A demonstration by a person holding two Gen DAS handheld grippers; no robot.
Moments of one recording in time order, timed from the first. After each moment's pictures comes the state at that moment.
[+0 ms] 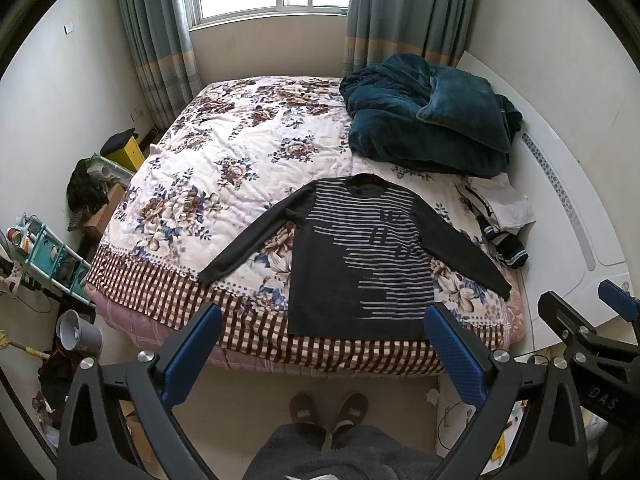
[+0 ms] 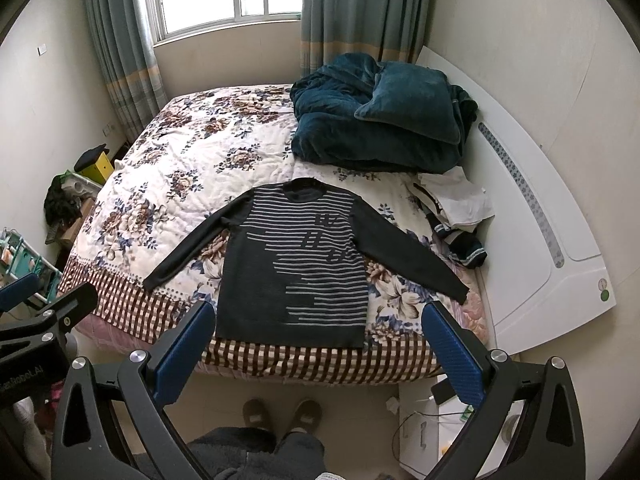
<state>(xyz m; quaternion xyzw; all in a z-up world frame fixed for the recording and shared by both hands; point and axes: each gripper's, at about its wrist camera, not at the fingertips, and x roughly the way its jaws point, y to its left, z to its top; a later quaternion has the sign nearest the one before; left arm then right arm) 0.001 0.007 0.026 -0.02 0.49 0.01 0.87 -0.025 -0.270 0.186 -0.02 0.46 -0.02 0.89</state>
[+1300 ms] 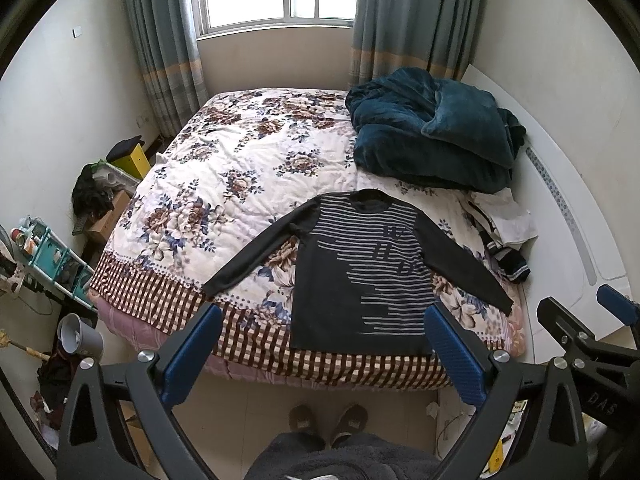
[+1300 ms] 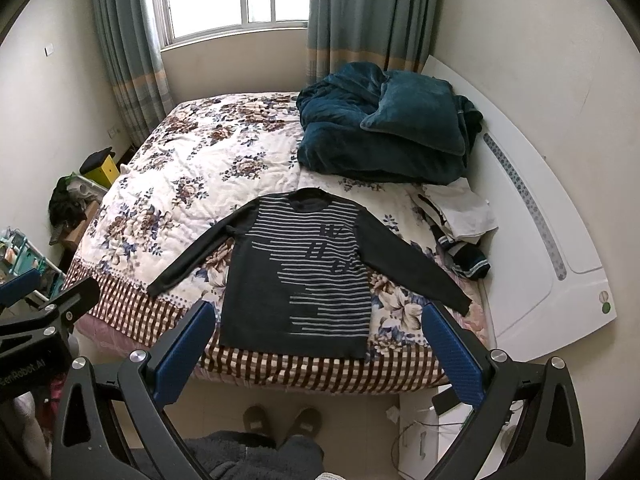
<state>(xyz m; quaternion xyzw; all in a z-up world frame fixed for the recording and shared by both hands) 0.015 0.013 0.033 -0.02 0.47 0.02 0.88 0.002 -0.267 0.213 -0.02 0.45 -0.01 0.89</state>
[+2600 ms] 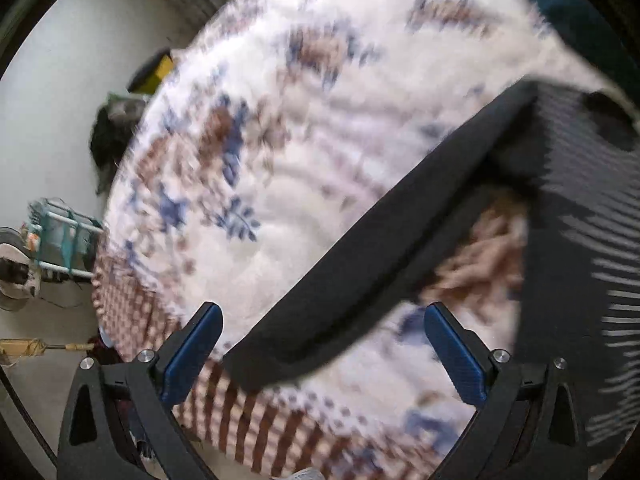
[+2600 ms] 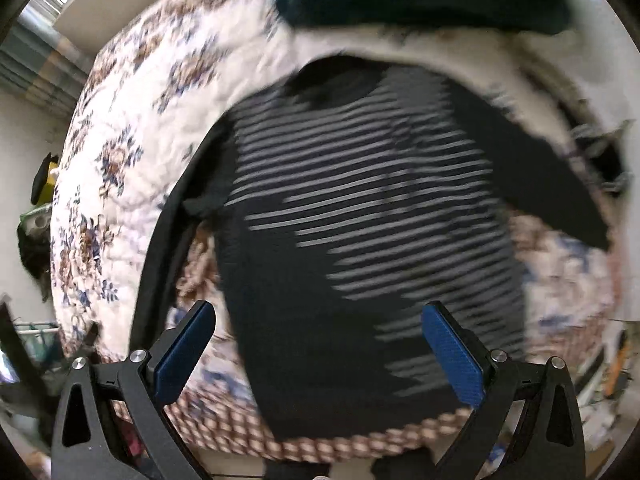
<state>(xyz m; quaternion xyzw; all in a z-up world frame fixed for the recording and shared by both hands) 0.344 0.239 -0.461 0.06 0.63 0.18 0.75 0.444 -0.149 -0.303 0.14 0.65 -0.03 0.74</state>
